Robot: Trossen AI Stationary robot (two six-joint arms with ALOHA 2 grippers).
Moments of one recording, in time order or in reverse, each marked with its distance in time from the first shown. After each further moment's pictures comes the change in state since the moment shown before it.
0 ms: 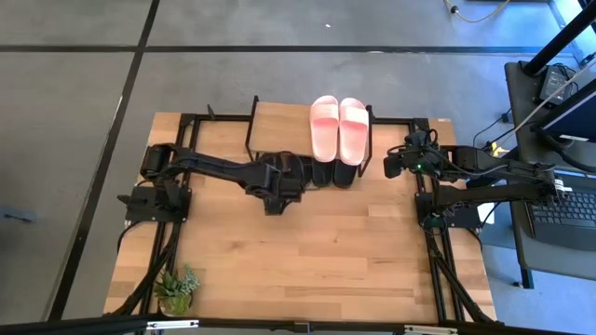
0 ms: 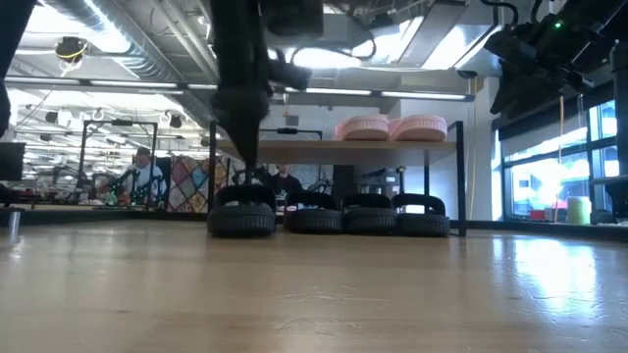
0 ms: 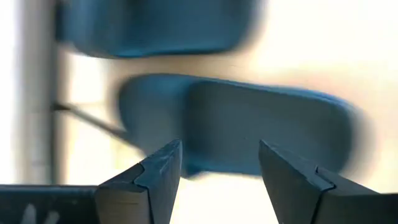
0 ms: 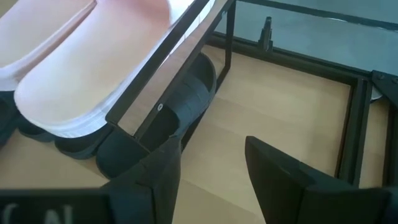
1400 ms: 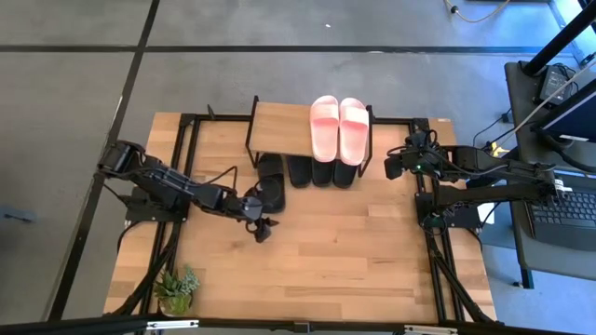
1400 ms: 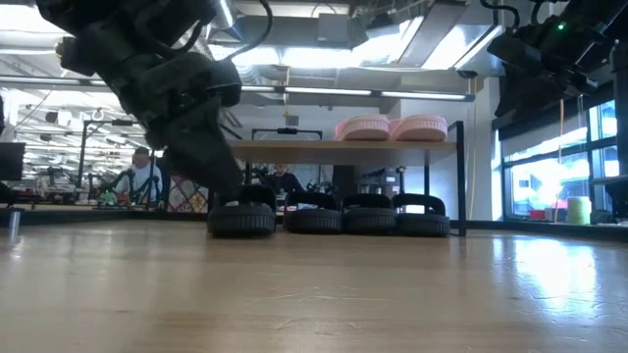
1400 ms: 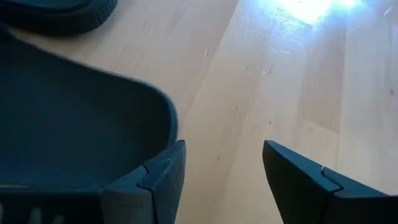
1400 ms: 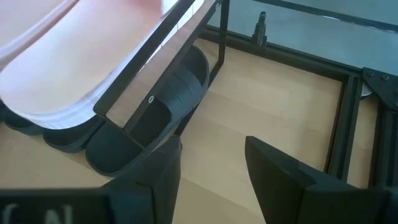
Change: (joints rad) left arm -0.172 -0.351 -0.805 1.129 0.265 -0.390; right arm 0.000 0.000 0.000 -0.036 -0.002 -0.003
